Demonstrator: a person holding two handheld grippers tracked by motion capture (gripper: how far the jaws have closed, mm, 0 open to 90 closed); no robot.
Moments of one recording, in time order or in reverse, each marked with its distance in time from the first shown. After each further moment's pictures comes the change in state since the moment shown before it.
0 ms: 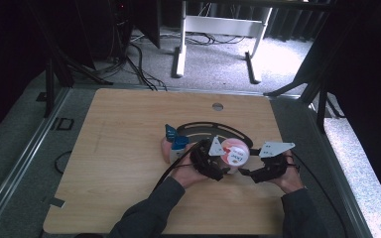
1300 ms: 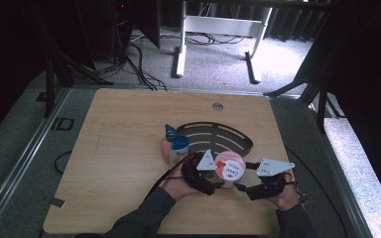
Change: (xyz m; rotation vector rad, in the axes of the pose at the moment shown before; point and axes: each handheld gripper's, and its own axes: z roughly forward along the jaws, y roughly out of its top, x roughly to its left) left arm -0.019 -0.030 -0.022 -0.042 -0.087 0.031; right arm 0.050 -0.011 -0.004 -0.048 -0.021 0.003
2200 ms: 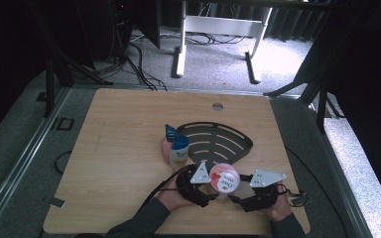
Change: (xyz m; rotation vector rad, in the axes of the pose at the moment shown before) left arm -0.018 -0.032 0.001 0.015 -0.020 0.010; right arm 0.025 -0.024 0.018 0.019 0.046 0.051
